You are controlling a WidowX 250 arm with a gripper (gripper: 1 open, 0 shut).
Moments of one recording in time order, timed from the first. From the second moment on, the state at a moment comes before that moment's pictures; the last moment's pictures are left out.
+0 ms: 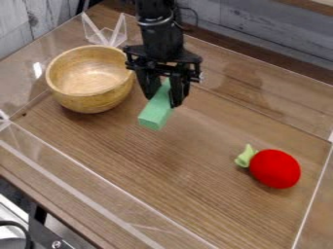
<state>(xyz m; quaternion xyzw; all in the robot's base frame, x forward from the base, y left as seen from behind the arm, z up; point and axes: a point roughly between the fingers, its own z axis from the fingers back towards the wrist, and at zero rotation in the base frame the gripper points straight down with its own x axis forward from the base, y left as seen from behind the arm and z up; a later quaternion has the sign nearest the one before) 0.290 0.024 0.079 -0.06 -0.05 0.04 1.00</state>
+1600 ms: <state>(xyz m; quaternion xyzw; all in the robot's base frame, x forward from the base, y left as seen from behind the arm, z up) 0.296 0.030 0.043 -0.04 -0.06 0.02 1.00</state>
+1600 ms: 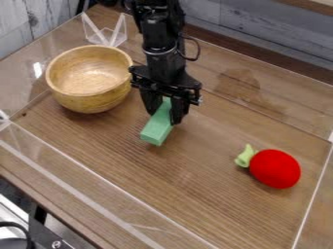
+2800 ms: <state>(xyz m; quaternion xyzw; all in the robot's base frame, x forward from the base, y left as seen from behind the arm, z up) 0.316 0.083 0.121 -0.08 -0.12 0.08 0.99</state>
